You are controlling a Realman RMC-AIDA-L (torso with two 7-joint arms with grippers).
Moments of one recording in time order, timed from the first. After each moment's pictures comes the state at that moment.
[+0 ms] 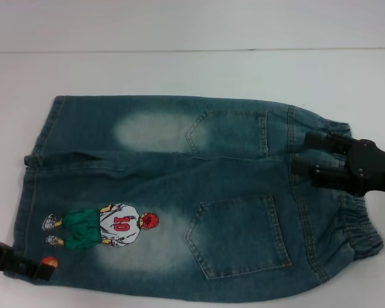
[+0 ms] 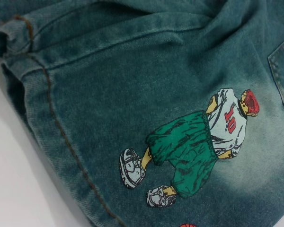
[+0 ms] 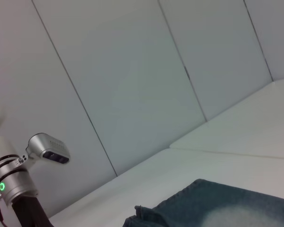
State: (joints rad) left arm -0.57 -2.00 0.50 0.84 2.79 1.80 -2.02; right arm 0.47 2.07 -0.36 -0.54 -2.08 -1.73 1.34
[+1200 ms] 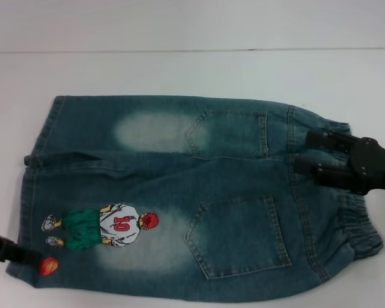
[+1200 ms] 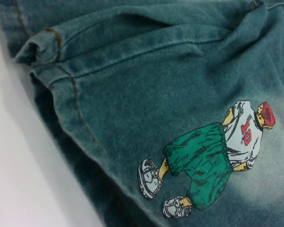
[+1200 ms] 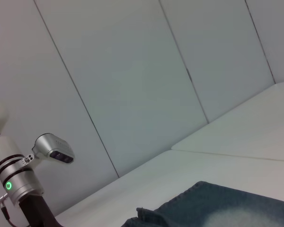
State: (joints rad) left arm -0.58 -1.99 0.50 0.84 2.79 1.77 -2.06; right arm 0.47 2.06 -0.36 -0.54 -2.08 -1.75 1.34
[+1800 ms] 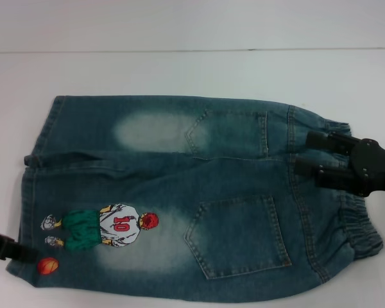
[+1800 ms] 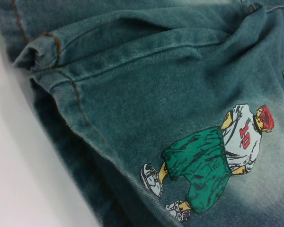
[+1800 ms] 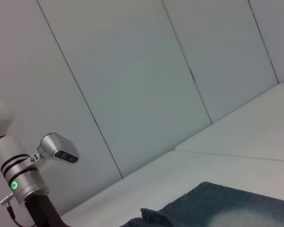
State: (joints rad) left arm -0.59 -1.99 0.50 0.84 2.79 1.77 -2.06; right arm 0.47 2.06 -0.36 -0.54 -2.08 -1.76 1.35
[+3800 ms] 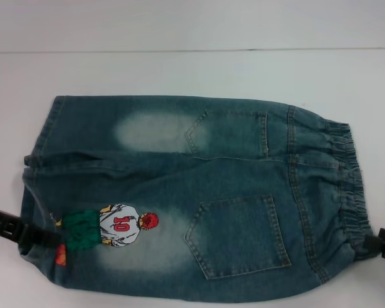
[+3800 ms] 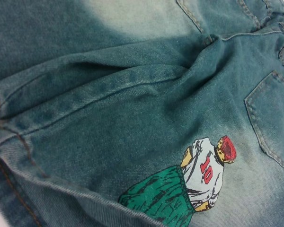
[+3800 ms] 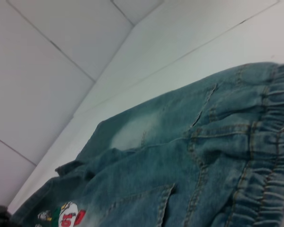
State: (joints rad) left arm -0.62 -2.01 0.50 0.83 2.74 1.79 -2.07; right arm 0.18 2.03 -0.32 -0.53 -2.16 -1.66 1.58
